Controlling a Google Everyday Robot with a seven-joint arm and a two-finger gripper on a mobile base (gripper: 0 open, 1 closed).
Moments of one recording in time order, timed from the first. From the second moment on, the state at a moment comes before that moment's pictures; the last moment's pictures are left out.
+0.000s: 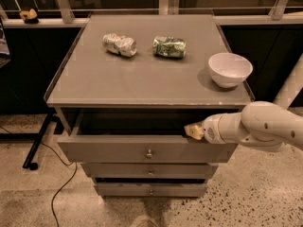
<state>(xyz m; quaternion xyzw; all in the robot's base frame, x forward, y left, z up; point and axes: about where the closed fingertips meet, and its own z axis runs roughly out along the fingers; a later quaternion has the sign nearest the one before) 0.565 -0.161 0.672 -0.23 0.89 0.19 0.35</state>
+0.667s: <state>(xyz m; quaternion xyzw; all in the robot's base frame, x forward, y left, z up) 0.564 -0.159 0.661 -0.24 0.89 0.19 0.34</state>
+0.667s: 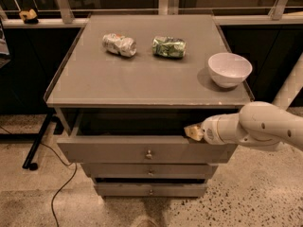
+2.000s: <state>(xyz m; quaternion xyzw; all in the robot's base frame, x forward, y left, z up) 0.493 -0.188 0.655 -0.24 0.91 0.20 0.27</state>
